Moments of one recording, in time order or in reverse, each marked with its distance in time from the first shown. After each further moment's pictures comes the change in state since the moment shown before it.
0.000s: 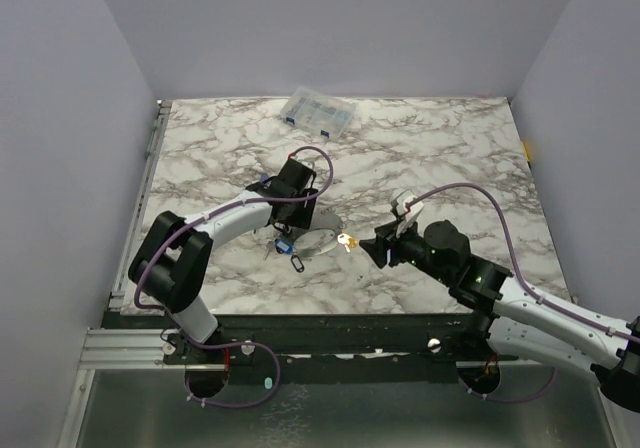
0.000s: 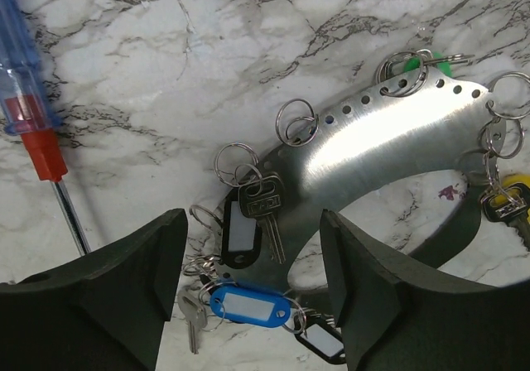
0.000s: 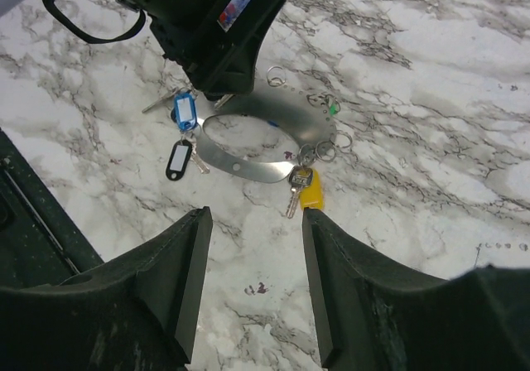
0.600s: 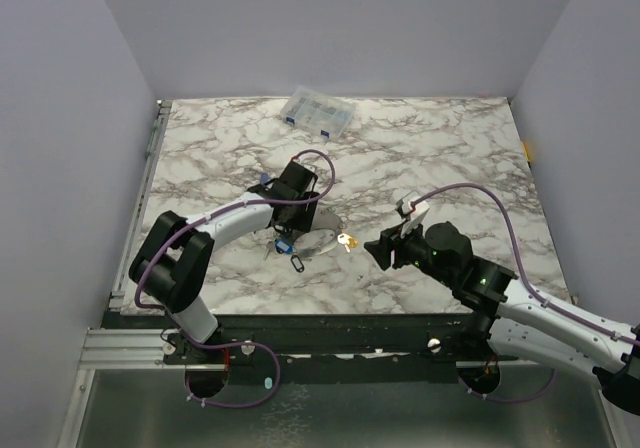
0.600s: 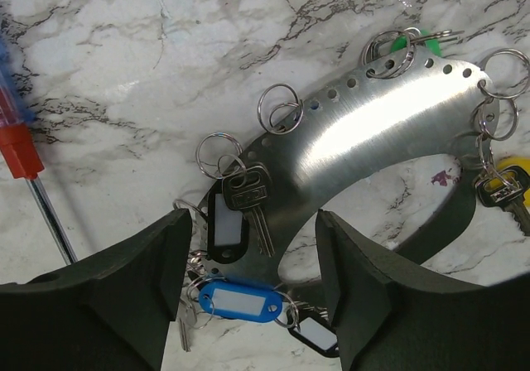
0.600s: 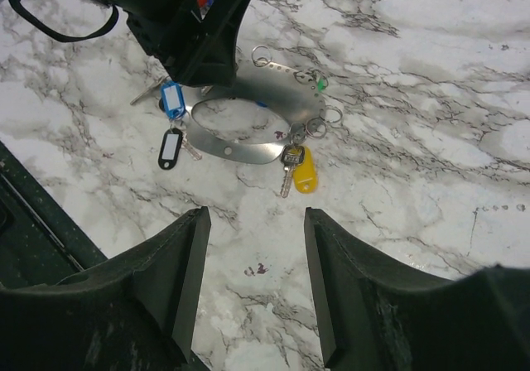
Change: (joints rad) left arm -0.014 0.009 -0.012 -0.004 0.040 0.002; right arm 0.000 -0.039 -0.002 -0.093 0.038 0.070
